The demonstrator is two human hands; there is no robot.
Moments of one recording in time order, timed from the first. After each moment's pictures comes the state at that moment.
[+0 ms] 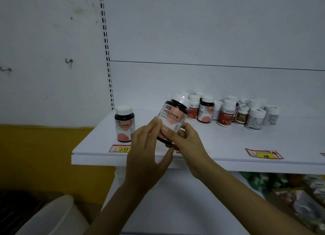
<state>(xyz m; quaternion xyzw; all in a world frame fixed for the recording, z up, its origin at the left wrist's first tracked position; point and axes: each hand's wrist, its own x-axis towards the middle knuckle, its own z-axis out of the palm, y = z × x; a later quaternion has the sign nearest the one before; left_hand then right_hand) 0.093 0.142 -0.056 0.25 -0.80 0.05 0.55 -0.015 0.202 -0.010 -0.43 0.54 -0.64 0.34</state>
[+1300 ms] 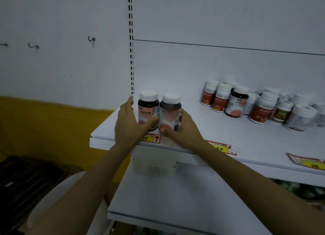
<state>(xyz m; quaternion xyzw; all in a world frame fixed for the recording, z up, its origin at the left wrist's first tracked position) 0.136 0.020 -0.066 0.48 -0.71 -0.18 0.48 -0.027 0.090 -0.058 -0.60 0.64 -0.44 0.17</state>
